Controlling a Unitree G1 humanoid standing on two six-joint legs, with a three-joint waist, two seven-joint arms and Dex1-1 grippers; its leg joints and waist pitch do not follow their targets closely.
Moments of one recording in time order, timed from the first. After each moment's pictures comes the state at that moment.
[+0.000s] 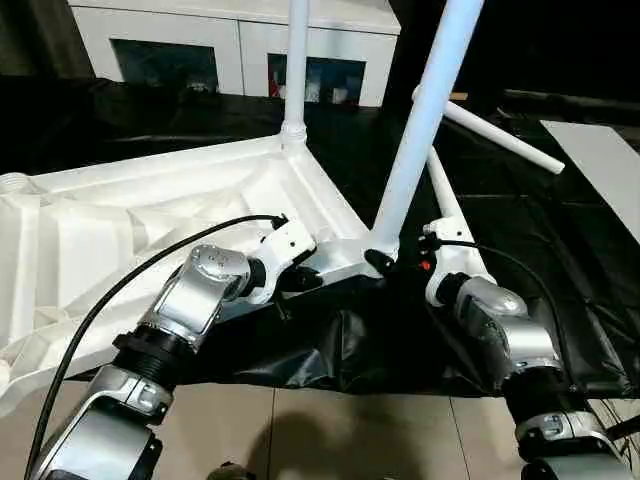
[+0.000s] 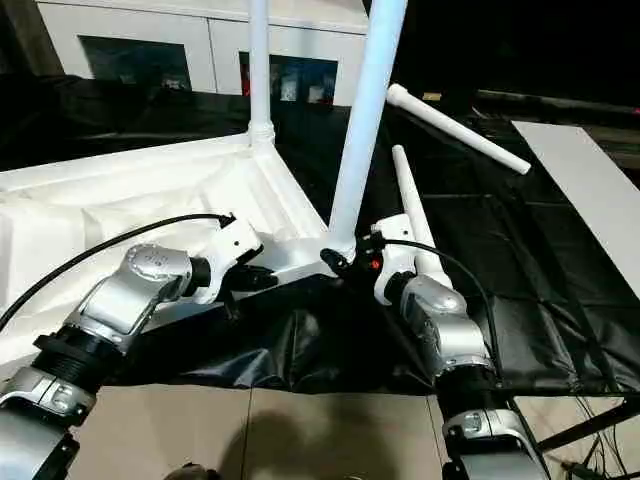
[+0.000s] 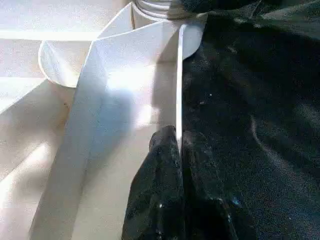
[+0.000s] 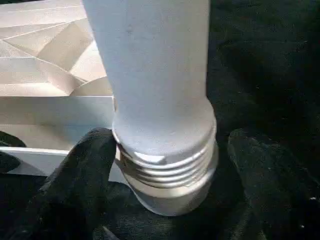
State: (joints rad) left arm -0.62 0.33 -0.32 0.43 0.03 0.41 -0.89; right arm -0.49 -0.19 -0.01 0.59 0.20 0.19 0.59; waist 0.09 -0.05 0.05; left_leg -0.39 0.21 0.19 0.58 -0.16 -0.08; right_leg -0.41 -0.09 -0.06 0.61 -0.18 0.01
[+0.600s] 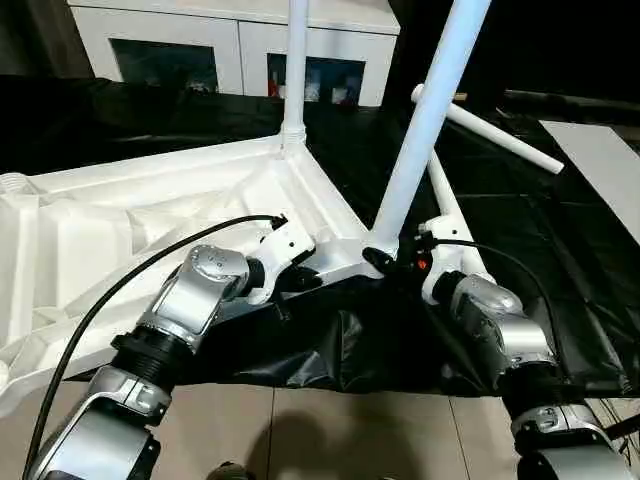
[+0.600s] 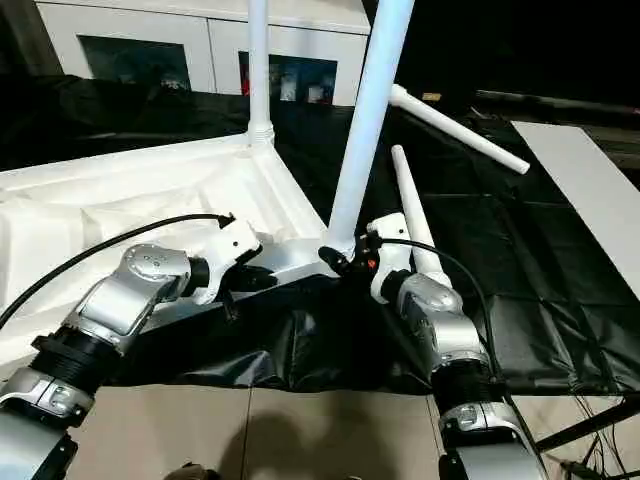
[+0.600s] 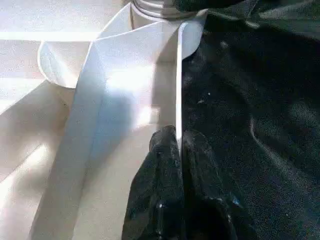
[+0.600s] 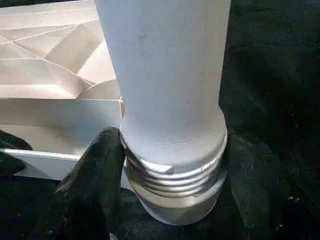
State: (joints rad) left arm -0.62 0.34 -0.32 0.43 0.03 0.42 -0.90; right arm -0.51 -0.19 -0.01 0.64 0.20 0.14 0.61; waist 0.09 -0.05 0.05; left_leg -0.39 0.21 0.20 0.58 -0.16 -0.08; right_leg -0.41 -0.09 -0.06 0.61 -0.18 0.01
